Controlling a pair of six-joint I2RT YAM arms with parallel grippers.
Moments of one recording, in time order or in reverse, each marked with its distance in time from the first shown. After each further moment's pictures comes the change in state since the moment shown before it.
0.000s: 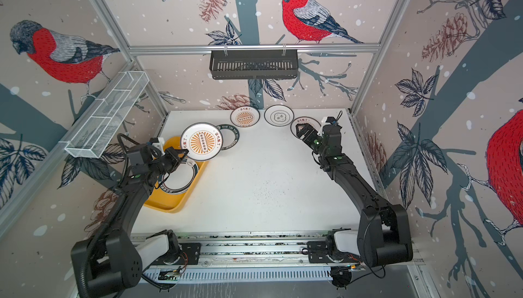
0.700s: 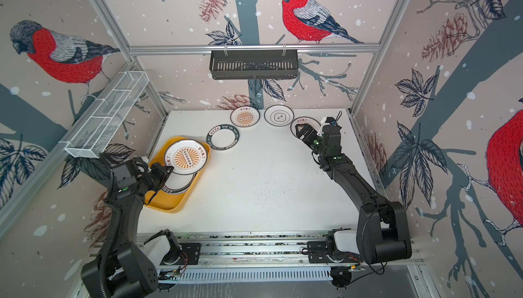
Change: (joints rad) left arm 0.221 -0.129 -0.063 -0.277 -0.080 0.084; right arm -0.006 0.025 -0.006 0.027 -0.021 0.000
